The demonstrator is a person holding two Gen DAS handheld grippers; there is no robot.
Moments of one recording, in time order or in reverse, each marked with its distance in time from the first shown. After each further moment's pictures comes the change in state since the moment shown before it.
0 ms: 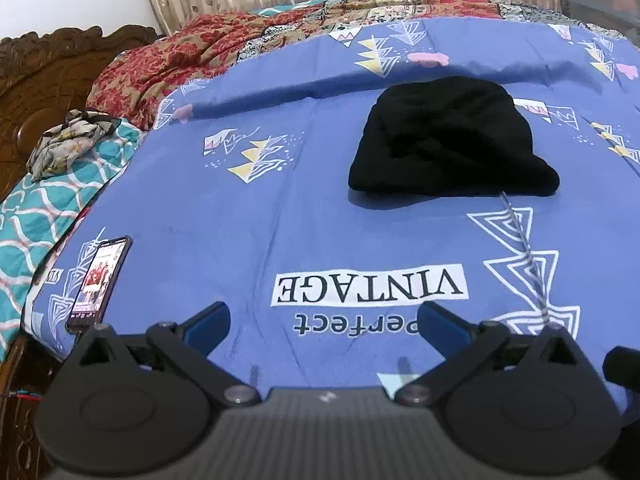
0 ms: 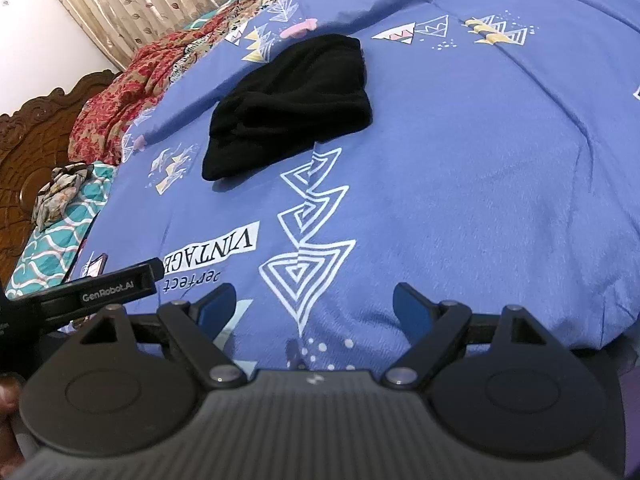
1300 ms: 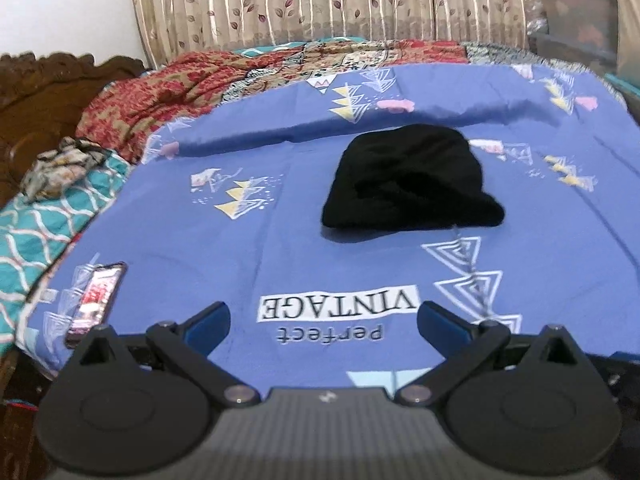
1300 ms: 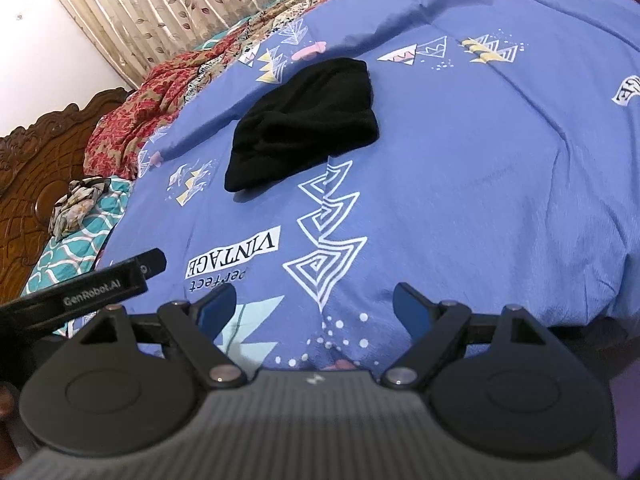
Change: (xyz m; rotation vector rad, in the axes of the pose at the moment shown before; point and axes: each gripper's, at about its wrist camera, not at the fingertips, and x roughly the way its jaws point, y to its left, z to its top) left arm -0.056 -0.002 -0.011 0.010 -0.126 -0.066; right arm -0.030 0.003 -0.013 0.005 -0.063 0.032
